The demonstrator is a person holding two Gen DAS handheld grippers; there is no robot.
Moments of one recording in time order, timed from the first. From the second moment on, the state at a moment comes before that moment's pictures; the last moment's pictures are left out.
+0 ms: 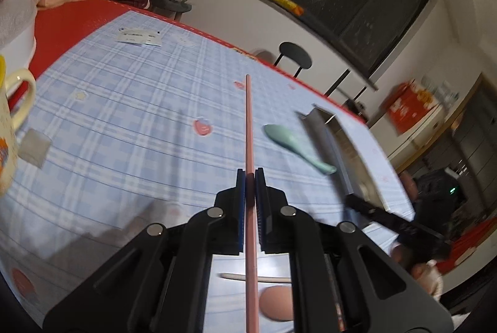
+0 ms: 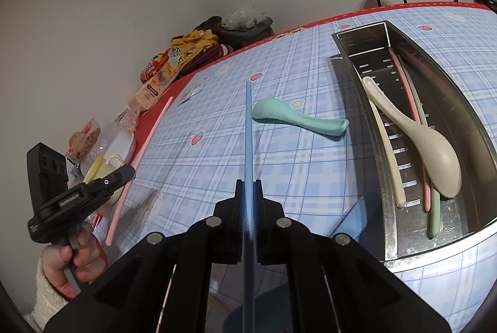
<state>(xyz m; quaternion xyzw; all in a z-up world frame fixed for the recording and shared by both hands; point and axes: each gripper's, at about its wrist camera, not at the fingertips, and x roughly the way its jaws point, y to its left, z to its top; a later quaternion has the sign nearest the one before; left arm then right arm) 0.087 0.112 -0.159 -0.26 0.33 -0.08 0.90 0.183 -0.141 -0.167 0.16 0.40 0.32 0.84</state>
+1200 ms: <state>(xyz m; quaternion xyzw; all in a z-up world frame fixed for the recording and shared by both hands) 0.237 -0.111 -0.167 -0.33 0.38 -0.17 0.85 0.274 -0.260 -0.149 0.18 0.37 0.24 0.88</state>
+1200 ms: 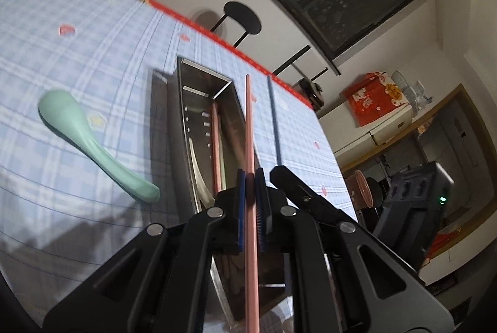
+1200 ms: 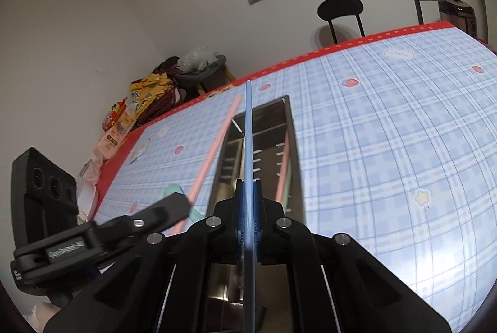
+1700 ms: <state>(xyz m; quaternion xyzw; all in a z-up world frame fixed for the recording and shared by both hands) 0.257 -0.120 -0.187 -0.32 0.39 -0.15 0.85 0.281 -0.263 -0.156 0.19 0.38 0.24 0.88</state>
